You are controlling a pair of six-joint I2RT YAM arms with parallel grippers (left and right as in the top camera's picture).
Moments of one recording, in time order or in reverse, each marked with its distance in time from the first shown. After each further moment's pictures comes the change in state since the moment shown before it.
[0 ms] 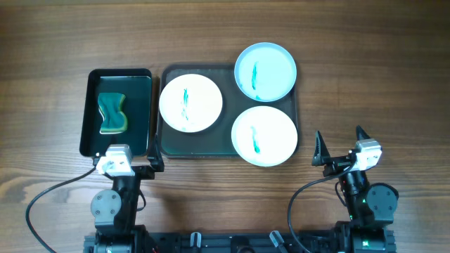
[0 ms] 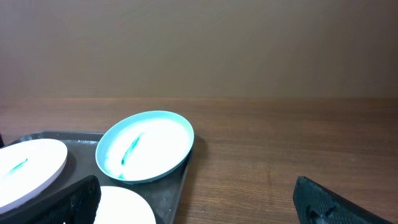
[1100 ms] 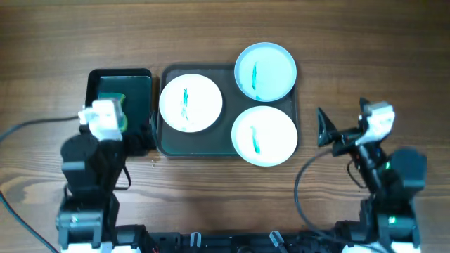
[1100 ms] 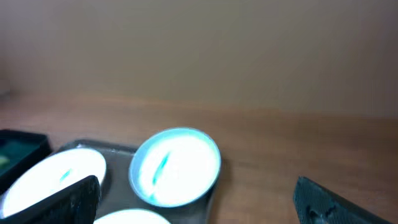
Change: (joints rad) left arm 0.000 0.623 0.618 -0.308 0.084 -0.003; right arm 0.000 0.511 0.483 -0.103 -0.138 -0.031
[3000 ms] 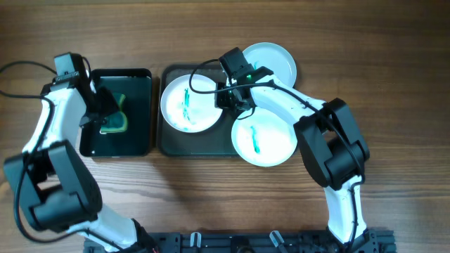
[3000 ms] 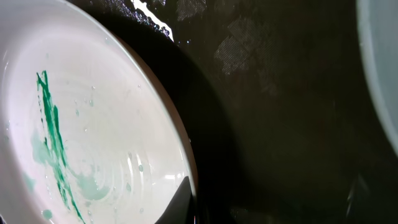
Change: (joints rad) left arm 0.276 1.180 0.557 -0.288 -0.187 -0.064; right arm 0.621 1.625 1.040 -0.426 0.112 0.619
